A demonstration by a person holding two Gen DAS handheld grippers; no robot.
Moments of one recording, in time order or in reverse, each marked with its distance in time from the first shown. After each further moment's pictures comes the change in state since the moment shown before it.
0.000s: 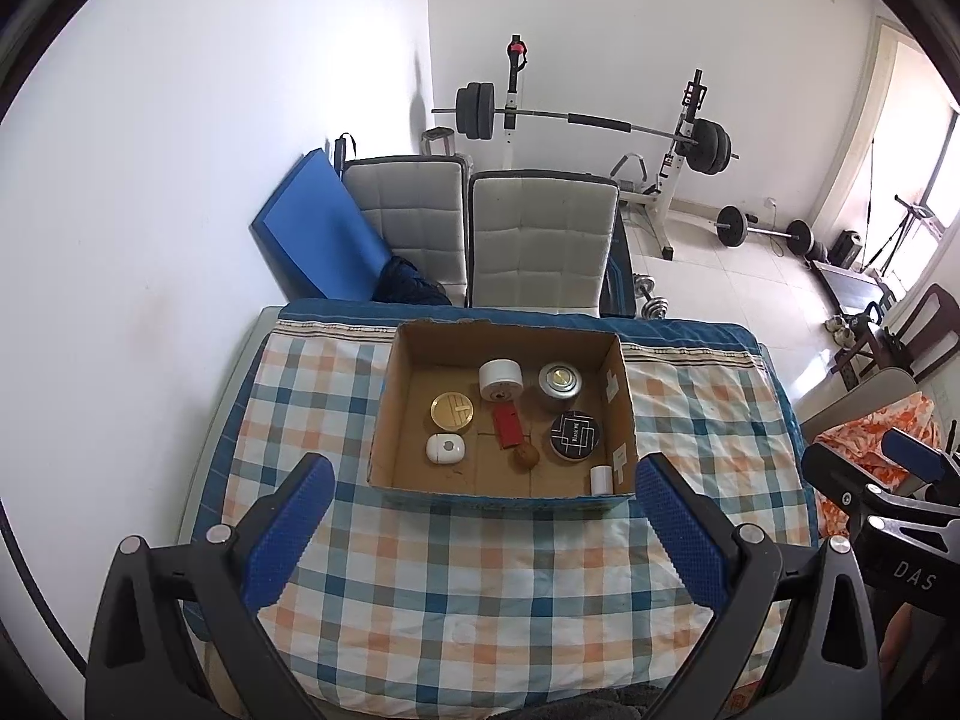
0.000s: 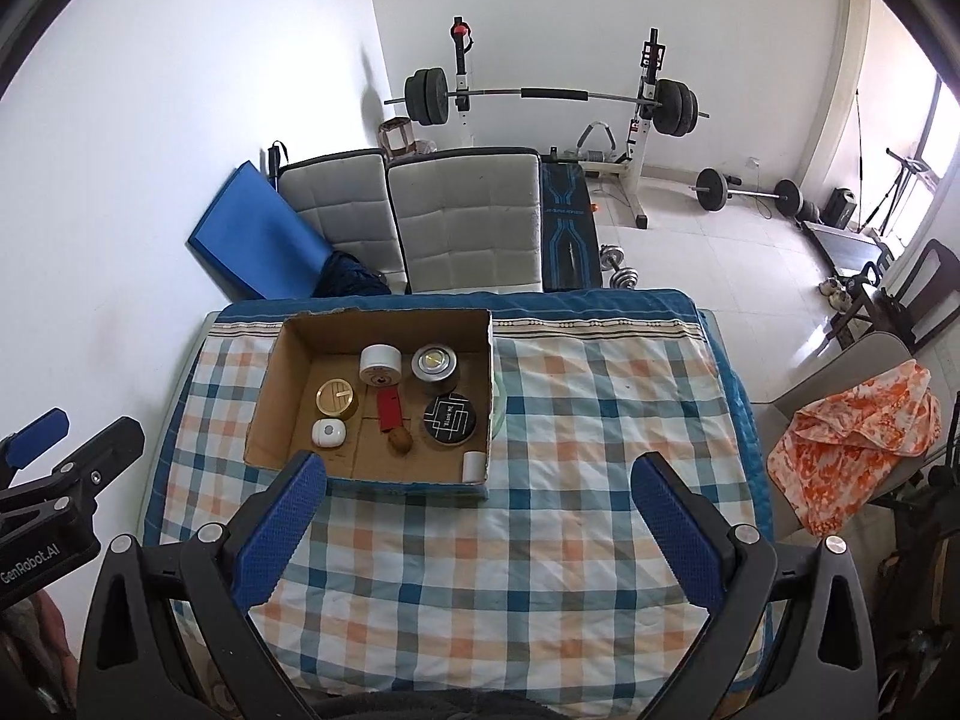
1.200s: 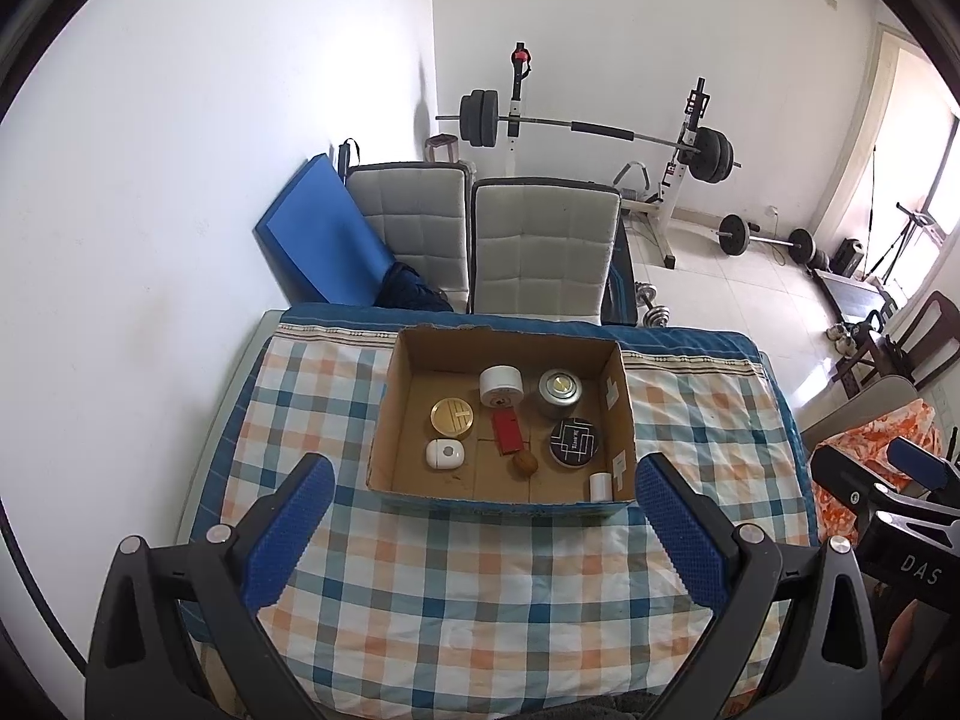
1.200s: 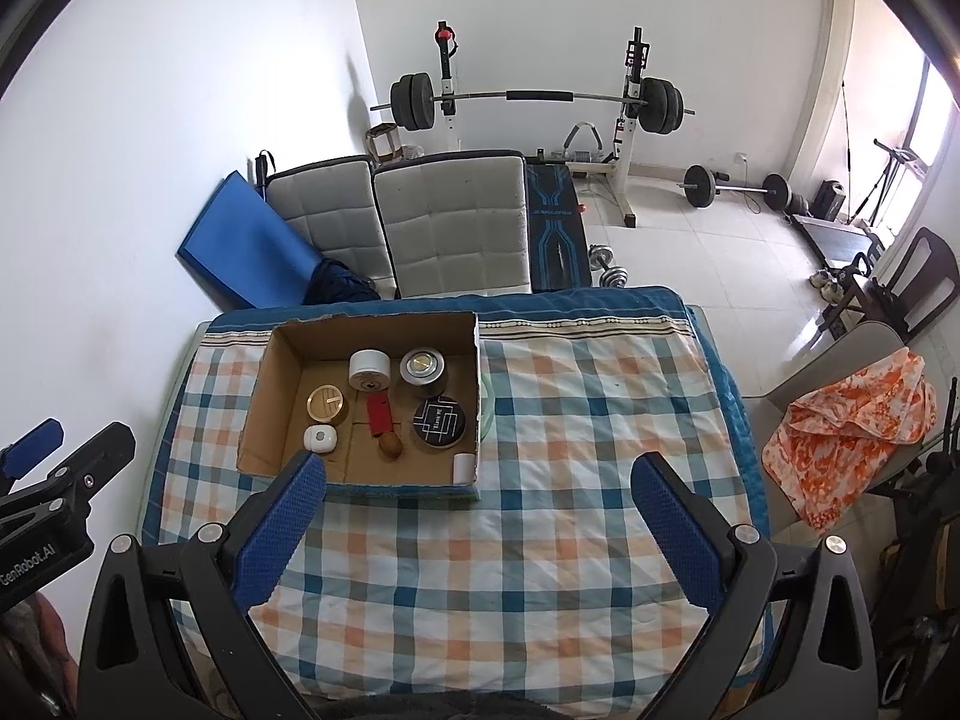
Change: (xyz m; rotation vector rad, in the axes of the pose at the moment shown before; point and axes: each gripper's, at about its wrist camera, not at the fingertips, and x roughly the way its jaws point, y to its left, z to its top) left arm -0.001 -0.001 0.000 -0.004 -0.016 0.001; right arm -0.005 -0.010 -0.003 0.021 -0.011 -0.015
